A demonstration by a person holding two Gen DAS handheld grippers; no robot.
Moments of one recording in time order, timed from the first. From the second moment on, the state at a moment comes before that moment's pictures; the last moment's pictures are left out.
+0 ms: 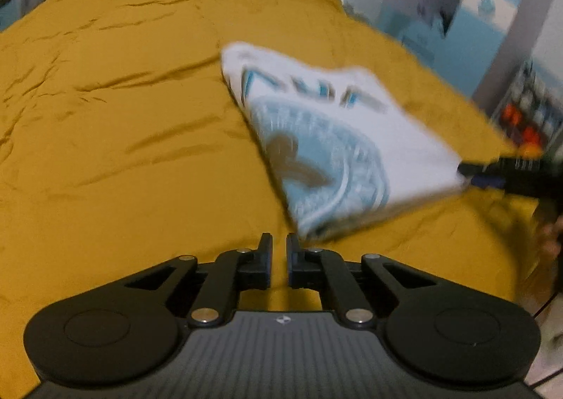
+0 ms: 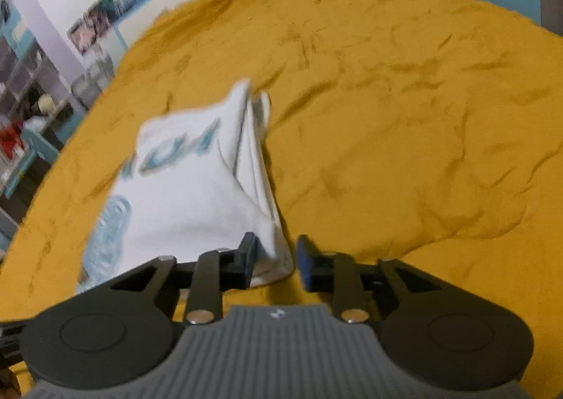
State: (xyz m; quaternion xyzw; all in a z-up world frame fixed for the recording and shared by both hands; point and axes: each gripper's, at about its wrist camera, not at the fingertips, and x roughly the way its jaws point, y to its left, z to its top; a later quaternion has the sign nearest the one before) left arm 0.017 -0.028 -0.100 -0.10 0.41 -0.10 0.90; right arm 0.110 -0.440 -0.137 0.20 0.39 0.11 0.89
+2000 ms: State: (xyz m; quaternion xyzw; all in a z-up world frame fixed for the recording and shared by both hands) left arm 0.119 -0.026 -0.169 -0.32 0.52 -0.23 0.76; right arm 0.389 -0.412 -0.227 0.34 0.48 0.29 0.76
